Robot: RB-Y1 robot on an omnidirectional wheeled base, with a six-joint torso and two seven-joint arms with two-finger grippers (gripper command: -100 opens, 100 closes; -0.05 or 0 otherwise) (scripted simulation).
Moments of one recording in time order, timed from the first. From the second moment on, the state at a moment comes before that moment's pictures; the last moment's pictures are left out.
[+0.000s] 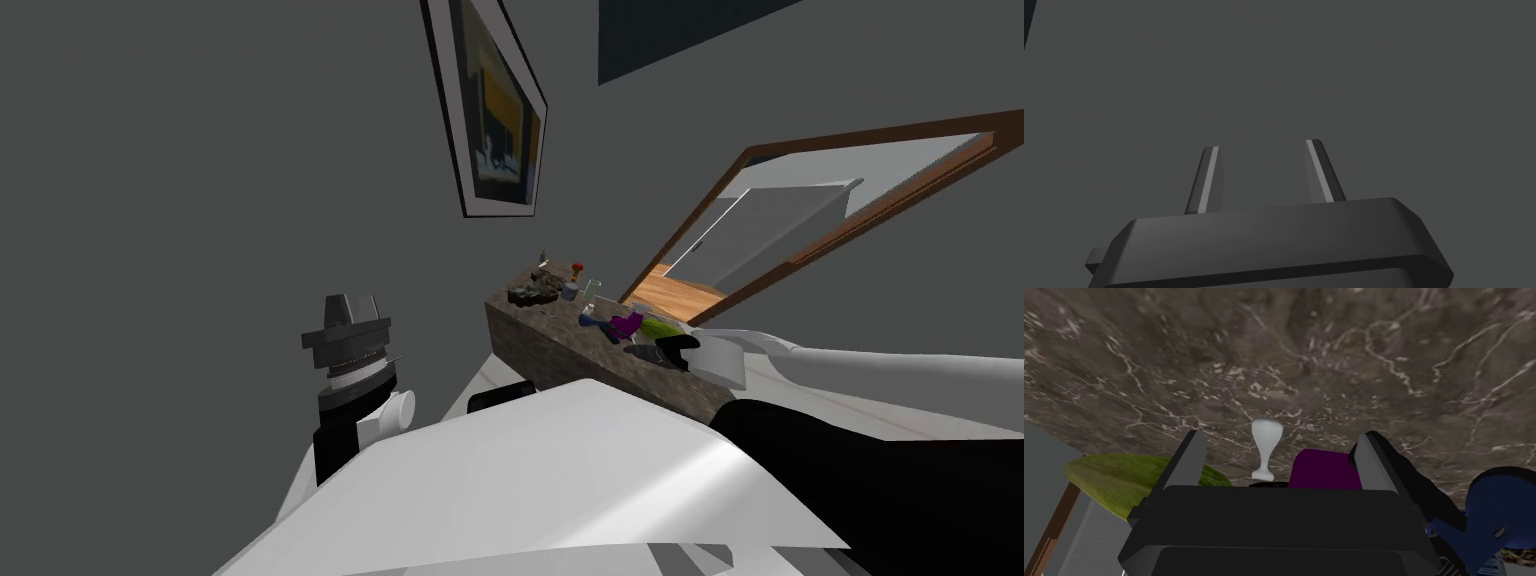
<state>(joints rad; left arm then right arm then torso) 0.48 -0.02 0.06 -2.24 -0.04 -0.63 0.13 1.14 -1.72 -0.10 -1.77 -0.77 0.37 0.21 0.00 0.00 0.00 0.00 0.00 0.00</state>
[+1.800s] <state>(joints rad) 0.48 -0.02 0.06 -2.24 -0.04 -0.63 0.13 1.13 -1.64 -0.02 -1.69 -0.71 0.35 0.21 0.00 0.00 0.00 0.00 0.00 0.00</state>
